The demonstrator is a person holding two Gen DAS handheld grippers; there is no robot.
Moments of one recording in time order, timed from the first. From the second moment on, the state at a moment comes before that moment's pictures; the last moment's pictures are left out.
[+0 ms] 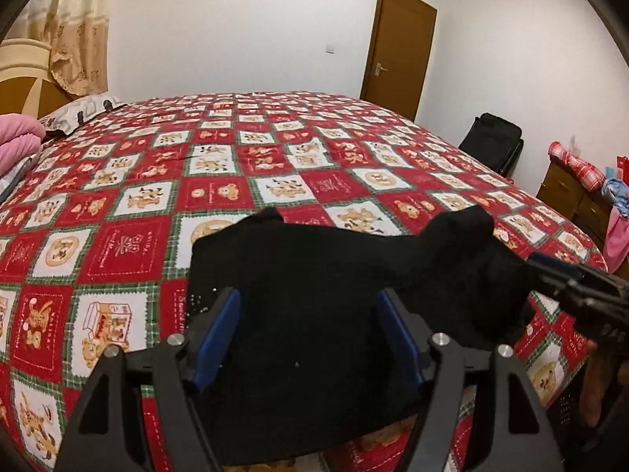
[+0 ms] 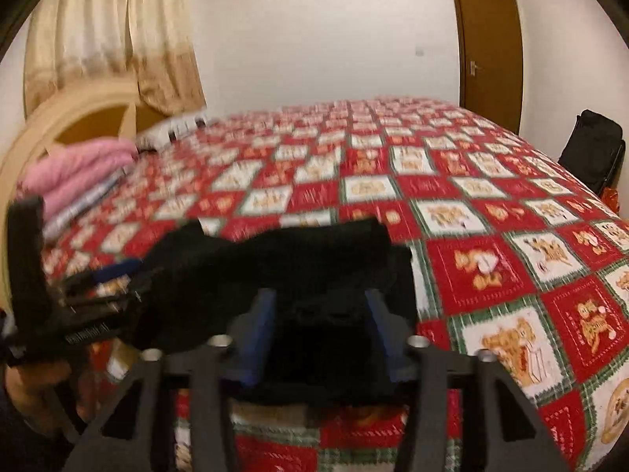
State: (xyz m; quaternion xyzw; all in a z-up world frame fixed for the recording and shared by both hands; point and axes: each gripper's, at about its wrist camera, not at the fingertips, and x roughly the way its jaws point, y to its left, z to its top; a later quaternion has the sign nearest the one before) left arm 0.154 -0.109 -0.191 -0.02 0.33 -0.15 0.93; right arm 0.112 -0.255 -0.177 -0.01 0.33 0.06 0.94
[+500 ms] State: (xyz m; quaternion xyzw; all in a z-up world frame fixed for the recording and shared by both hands) left arm 0.161 -0.097 -0.211 0.00 0.34 -0.11 0.93; right arm 0.118 -0.304 -0.191 0.05 0.41 0.04 0.91
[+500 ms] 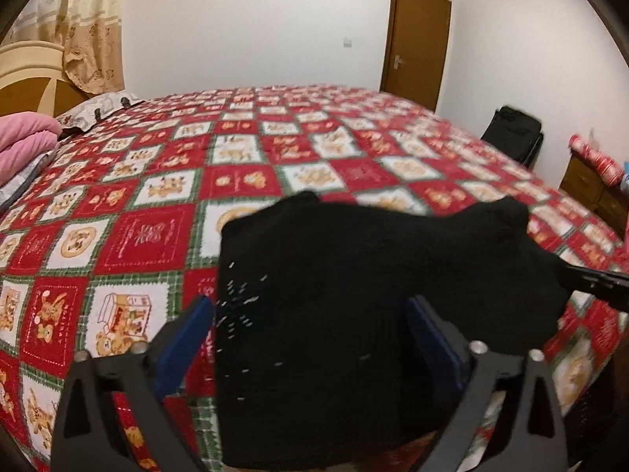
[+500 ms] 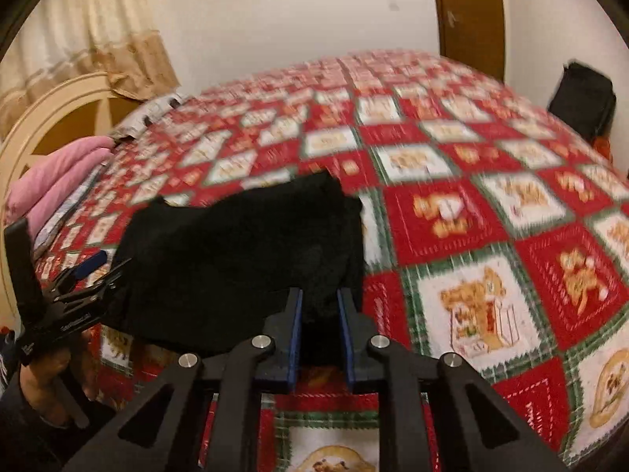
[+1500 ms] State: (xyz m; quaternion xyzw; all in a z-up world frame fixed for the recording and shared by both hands) left arm 0.209 -0.109 -0.206 0.03 0.37 -0.08 0.93; right arm 0.213 -0.282 -0.211 0.15 0.43 0.15 0.88
